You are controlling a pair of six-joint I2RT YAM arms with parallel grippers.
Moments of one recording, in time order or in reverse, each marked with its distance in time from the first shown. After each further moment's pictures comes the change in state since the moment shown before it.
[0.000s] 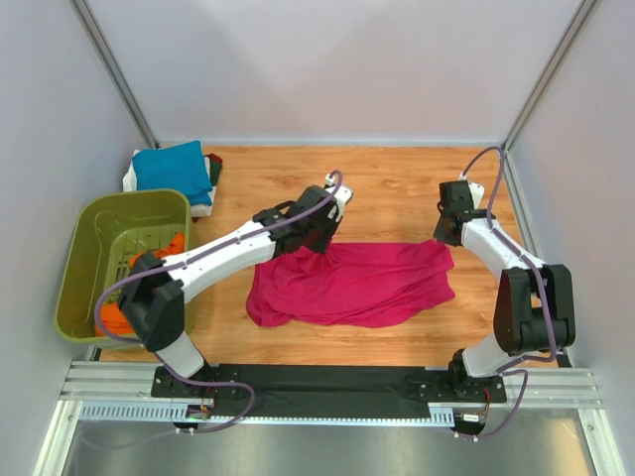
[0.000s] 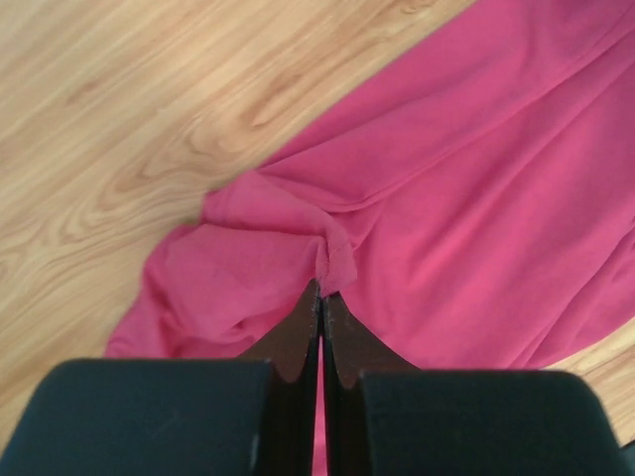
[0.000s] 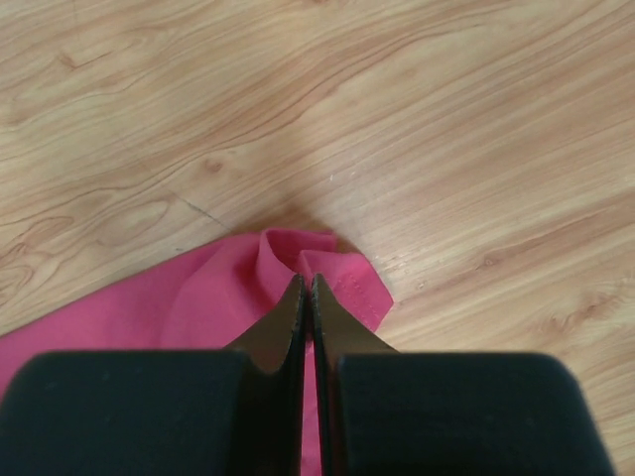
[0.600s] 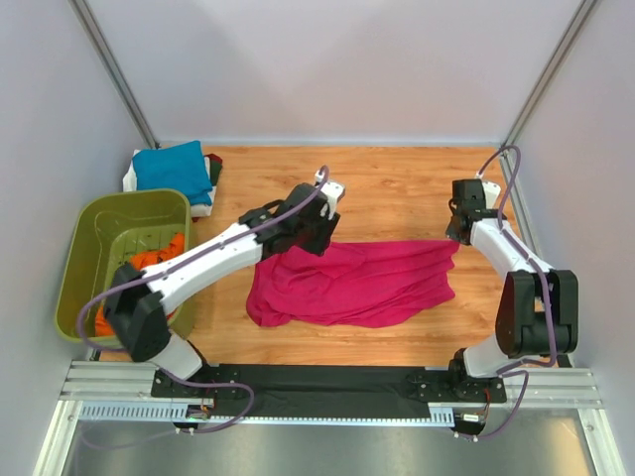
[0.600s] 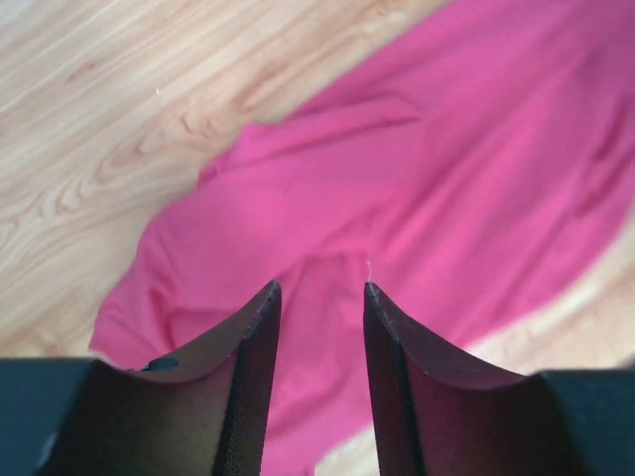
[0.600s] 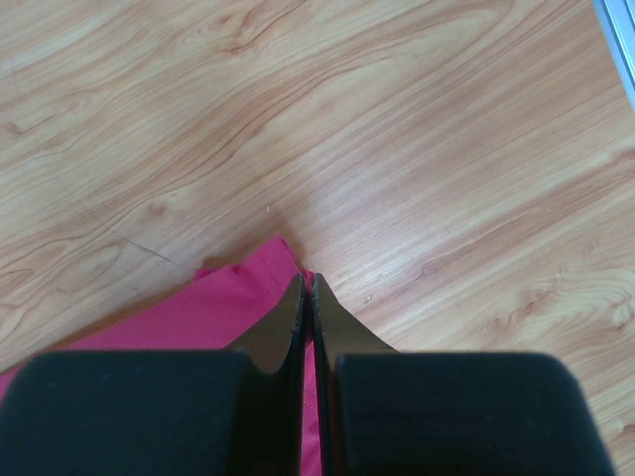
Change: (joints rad) left arm -0.014 -0.025 0.035 -0.056 0.029 -0.069; right arm -0.069 -0.012 0.005 -0.007 0.059 -0.002
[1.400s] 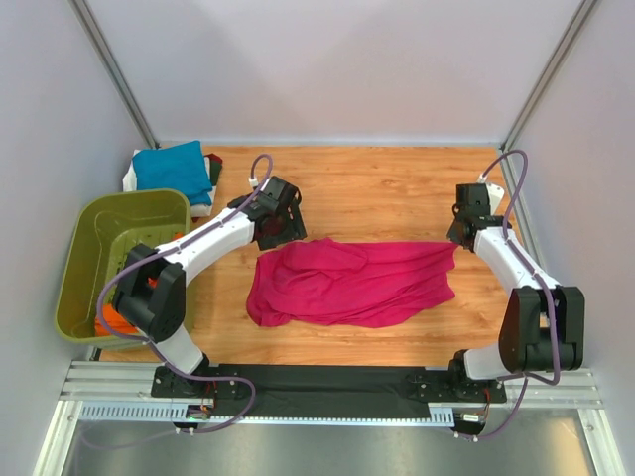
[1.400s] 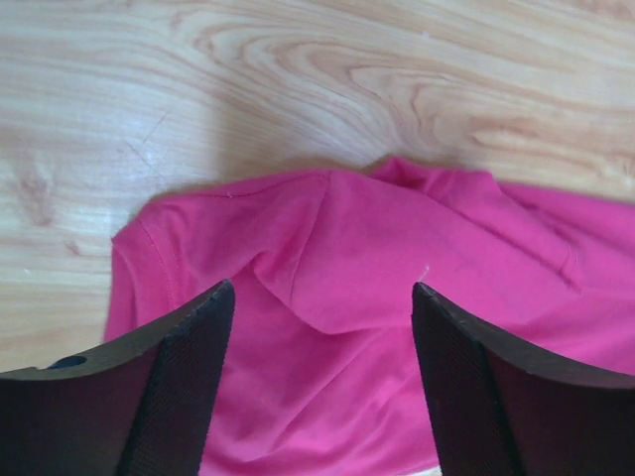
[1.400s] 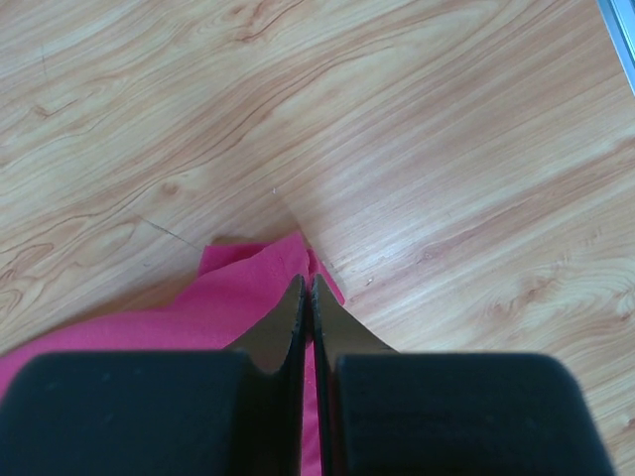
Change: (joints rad) left arm 0.254 0.059 -0.097 -0.062 -0.065 -0.537; right arm -0.003 -0.100 -0.050 0.002 -0.031 0.004
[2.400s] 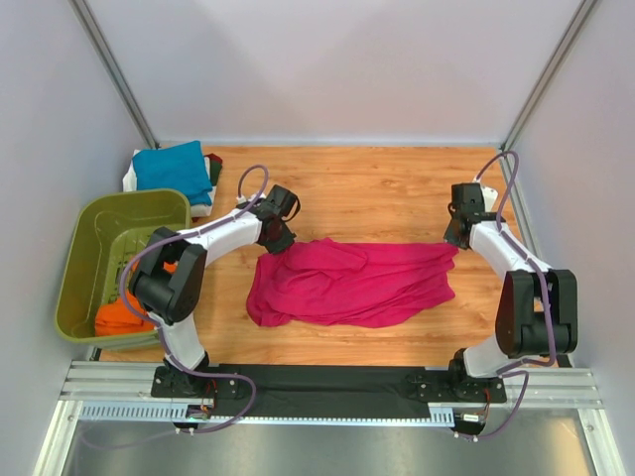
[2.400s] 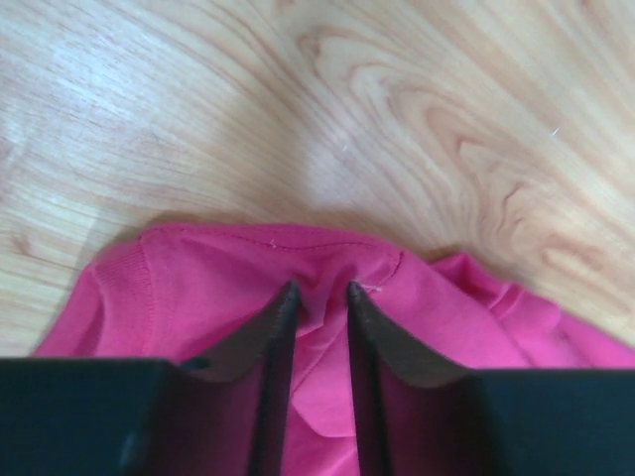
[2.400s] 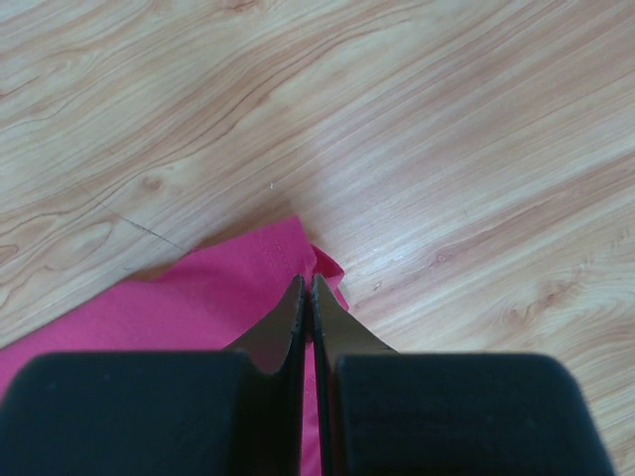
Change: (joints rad) left arm 0.045 0.151 -0.052 0.063 -0.054 -0.351; right arm 0.000 0.093 0.016 0.000 -0.014 -0.001
